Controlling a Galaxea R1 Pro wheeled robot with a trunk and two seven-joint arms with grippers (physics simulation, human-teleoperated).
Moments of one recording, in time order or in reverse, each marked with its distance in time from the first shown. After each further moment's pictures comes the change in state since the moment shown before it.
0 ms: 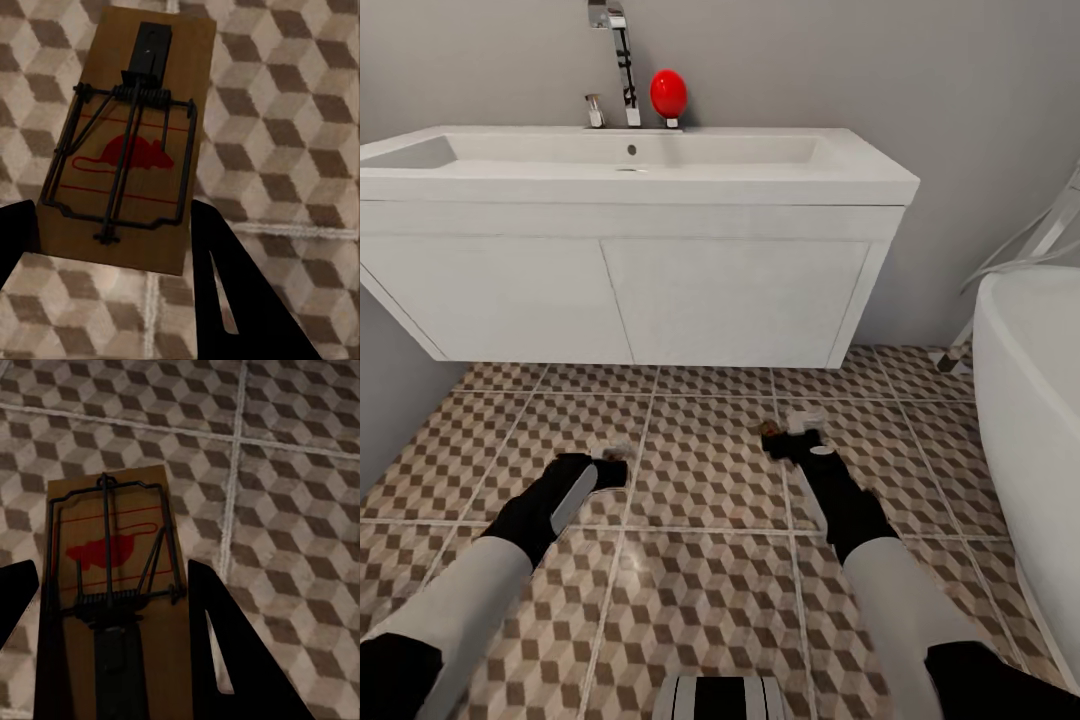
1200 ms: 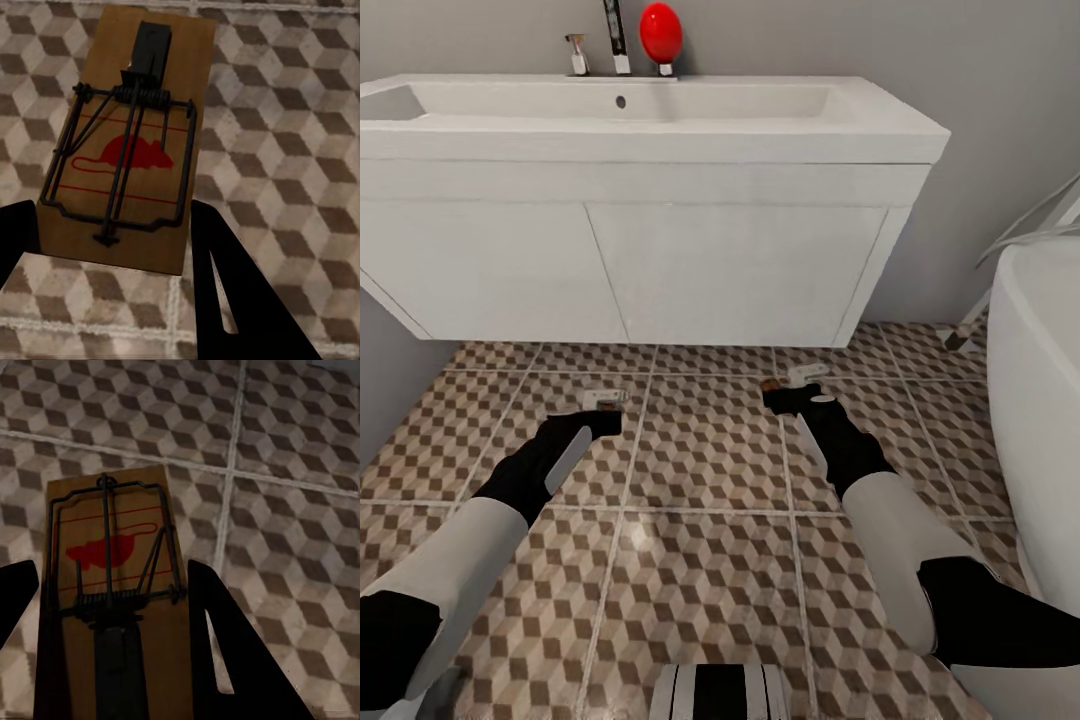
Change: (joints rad) left arm -0.122 0.027 -0.025 -0.028 -0.019 -0.130 -0.002; right arm -0.225 -0.014 0.003 0.144 0.000 0.001 0.007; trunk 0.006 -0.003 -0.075
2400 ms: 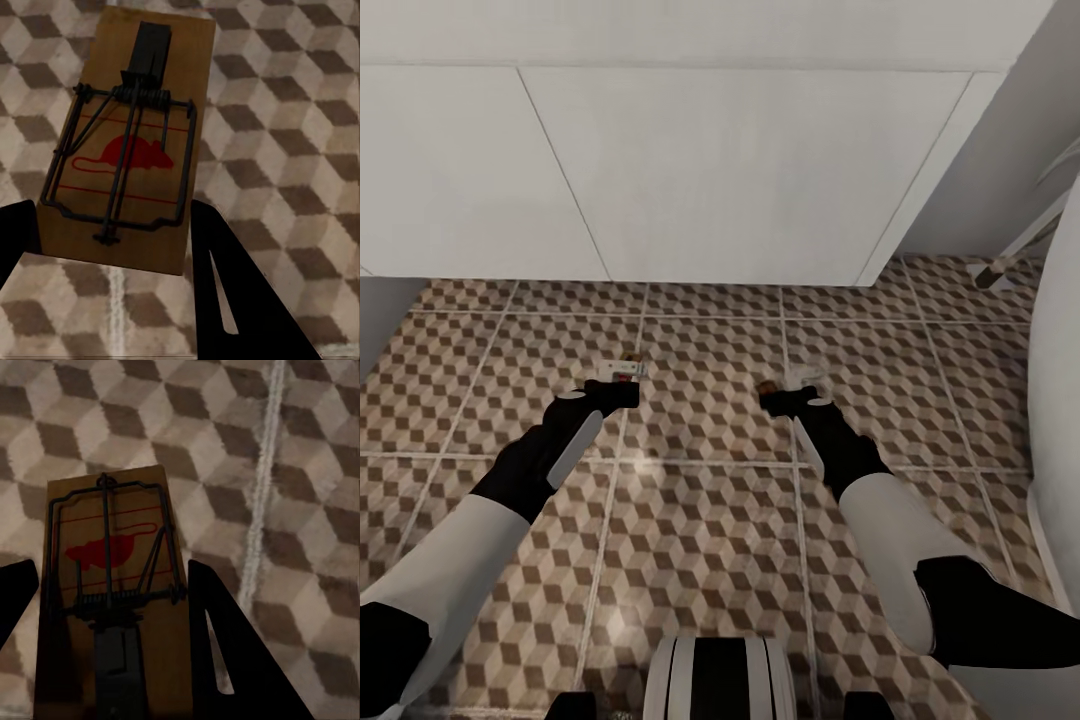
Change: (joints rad) left arm 0.004 0.004 -0.077 -0.241 -0.001 0.001 0.000; right arm 0.000 0.008 0.002 0.025 -0.002 -0.028 0.002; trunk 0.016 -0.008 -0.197
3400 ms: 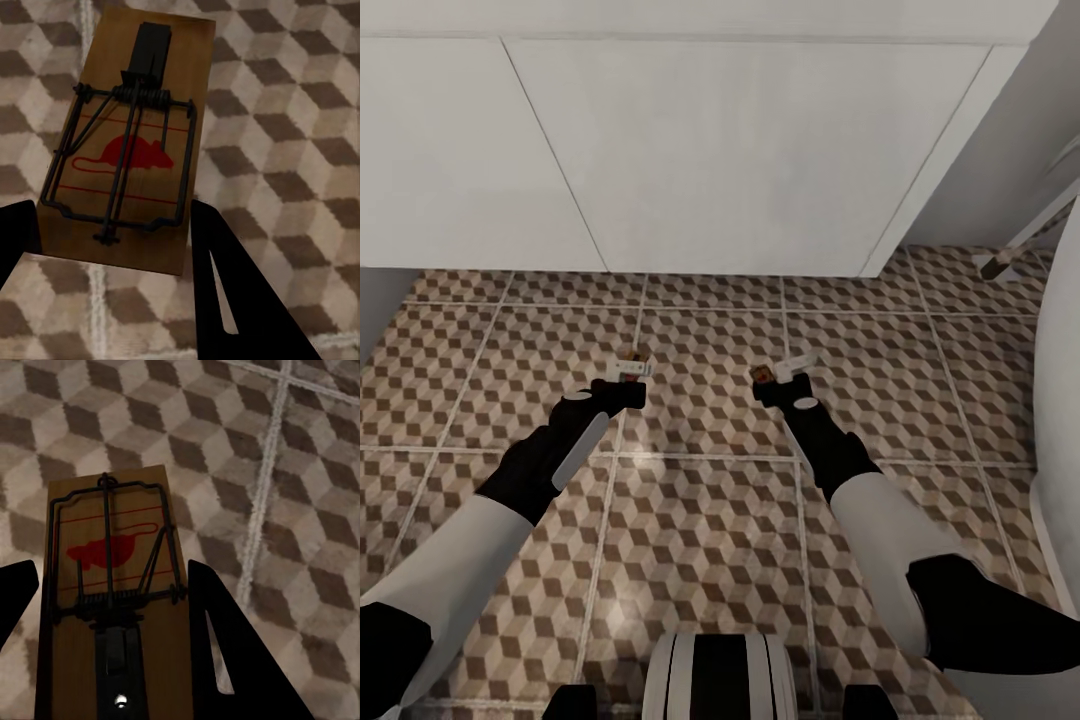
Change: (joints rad) left arm 0.001 -0.007 -0.030 -0.014 0.001 -0.005 -0.002; right arm -0.003 0.025 0.056 0.000 0.097 -0.126 -0.063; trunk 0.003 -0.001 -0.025
